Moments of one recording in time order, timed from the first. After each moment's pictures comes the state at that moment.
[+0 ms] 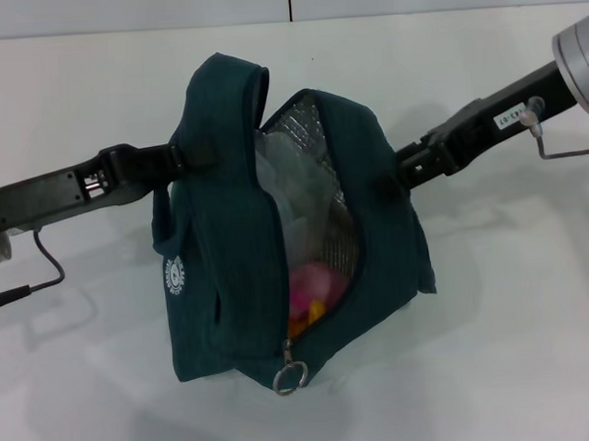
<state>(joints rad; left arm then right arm) -0.44 -2.07 0.65 0.68 1.79 1.76 -2.13 0.76 2.01 -1.21 -1.14 -2.13 -1.58 2.43</state>
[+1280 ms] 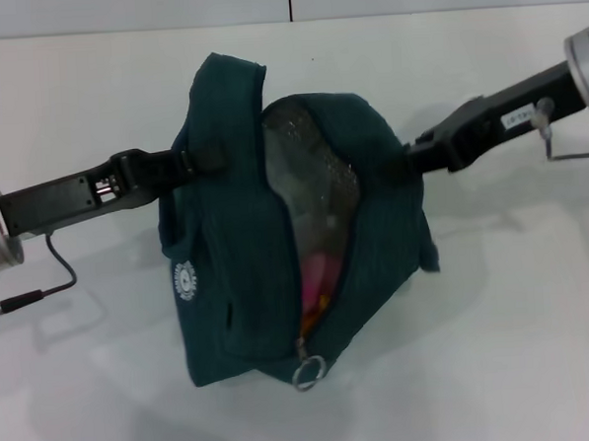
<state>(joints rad) -0.45 -2.08 0.65 0.66 1.79 1.76 -2.10 0.72 2.01 -1.18 -1.13 -2.06 -1.56 2.35</state>
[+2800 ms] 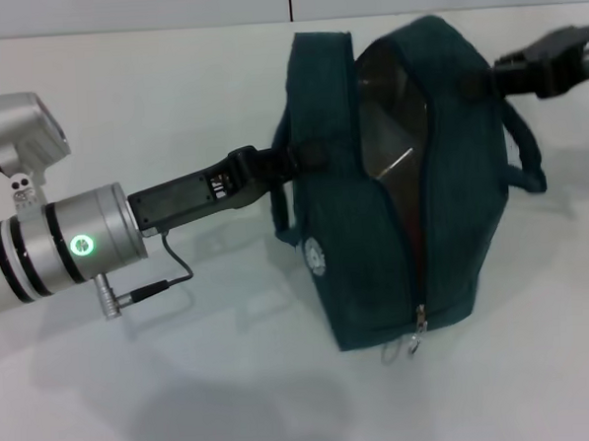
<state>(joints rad) -0.61 -2.09 0.68 0.26 1.73 1.57 -1.91 0.66 1.99 -0.91 -1.19 -2.00 -1.69 2.24</state>
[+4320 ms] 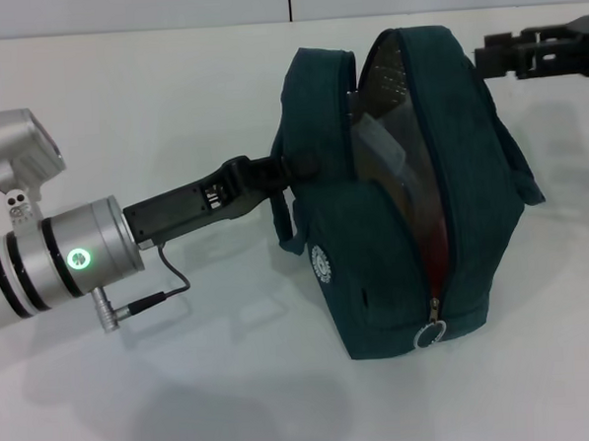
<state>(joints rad) -0.58 -2.10 0.70 0.25 1.70 1.56 -1.91 0.61 1.95 -0.81 -1.03 -1.79 -1.75 2.12</state>
